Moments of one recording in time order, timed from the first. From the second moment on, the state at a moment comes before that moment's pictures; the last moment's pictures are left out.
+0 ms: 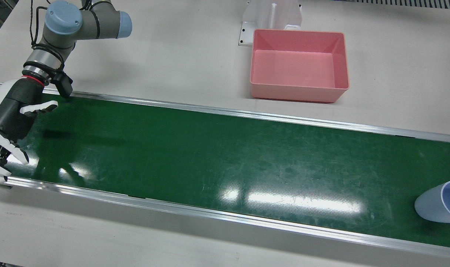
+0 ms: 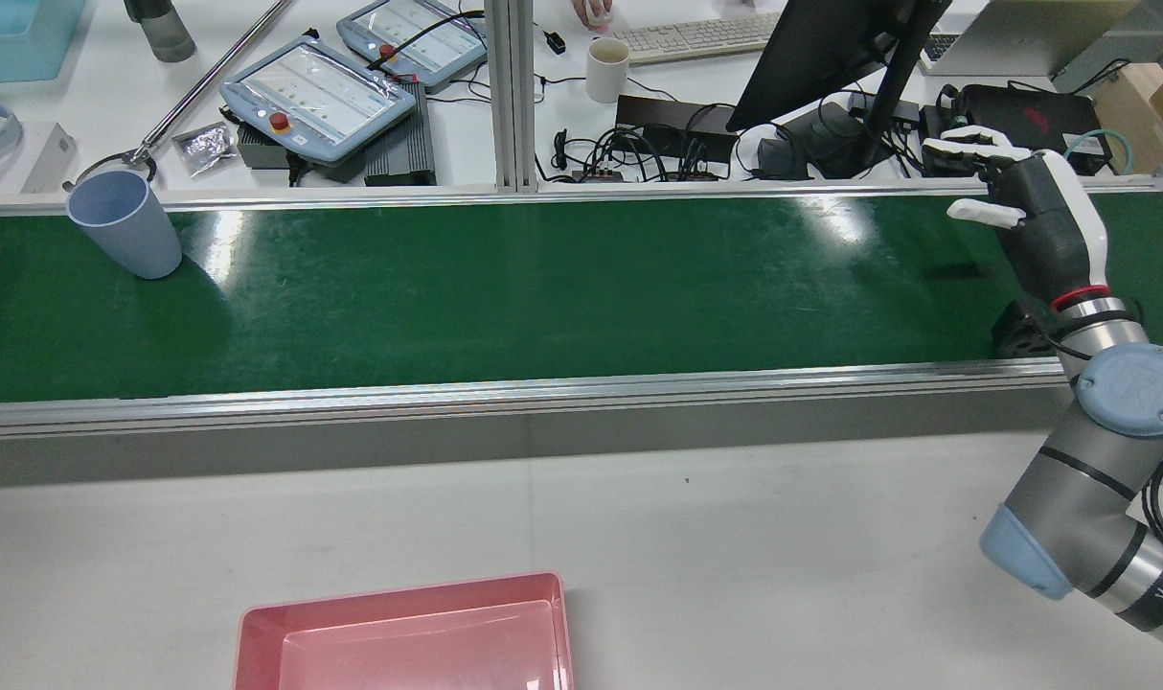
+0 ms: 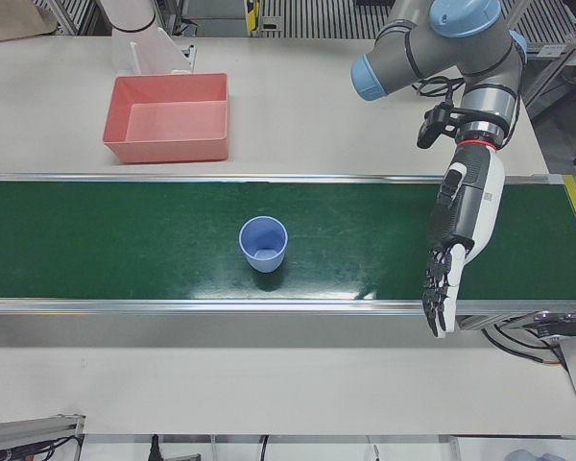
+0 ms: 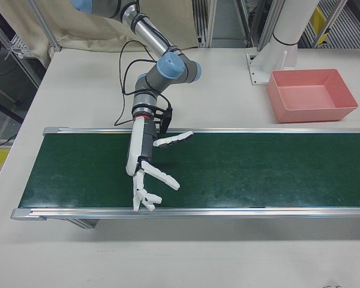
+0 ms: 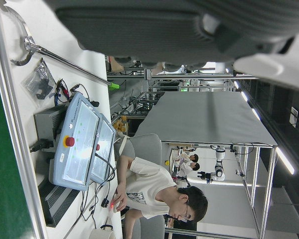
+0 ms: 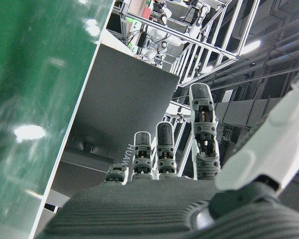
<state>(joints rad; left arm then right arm) -1.42 -1.76 -1.73 0.27 1.79 0.00 0.89 -1.44 1.76 -3.35 -0.82 -0.38</state>
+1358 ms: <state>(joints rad) -1.42 -1.76 -1.73 0.27 1.79 0.00 0.89 -1.42 1.73 -3.35 -0.82 -0.38</state>
